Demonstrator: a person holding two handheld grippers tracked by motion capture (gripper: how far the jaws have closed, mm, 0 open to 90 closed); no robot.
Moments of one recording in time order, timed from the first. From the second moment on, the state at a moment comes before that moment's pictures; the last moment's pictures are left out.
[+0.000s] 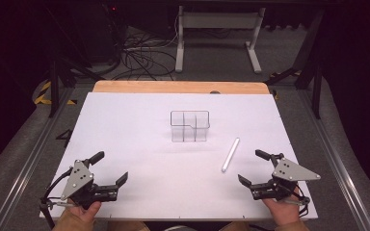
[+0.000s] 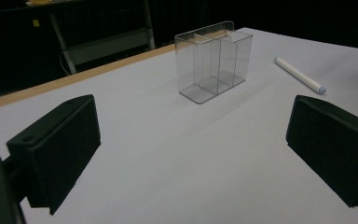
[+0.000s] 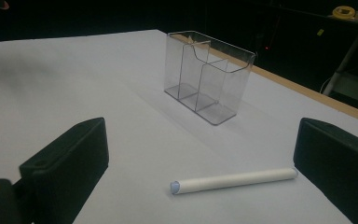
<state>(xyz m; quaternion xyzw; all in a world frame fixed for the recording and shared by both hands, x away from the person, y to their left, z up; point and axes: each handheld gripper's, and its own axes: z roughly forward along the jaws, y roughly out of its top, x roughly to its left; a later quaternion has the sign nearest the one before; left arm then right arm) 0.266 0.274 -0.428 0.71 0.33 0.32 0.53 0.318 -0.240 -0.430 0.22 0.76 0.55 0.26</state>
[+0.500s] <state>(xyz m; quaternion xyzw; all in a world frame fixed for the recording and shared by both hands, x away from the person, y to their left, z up) 0.266 0.275 -0.427 0.71 0.34 0.31 0.53 0.321 -0.237 -0.424 0.22 0.77 0.55 0.25</state>
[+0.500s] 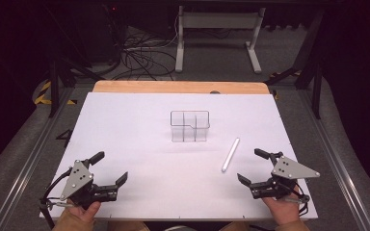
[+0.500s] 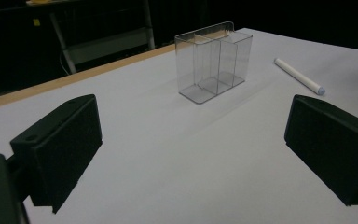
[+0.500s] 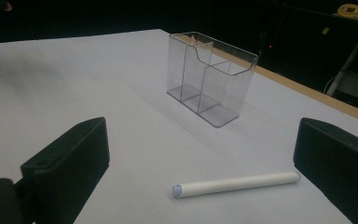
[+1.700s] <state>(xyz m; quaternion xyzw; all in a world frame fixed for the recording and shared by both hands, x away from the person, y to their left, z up) 0.266 0.275 -0.427 0.72 0.34 0.32 0.52 0.355 -0.203 -0.385 0.18 0.80 0.52 0.24</state>
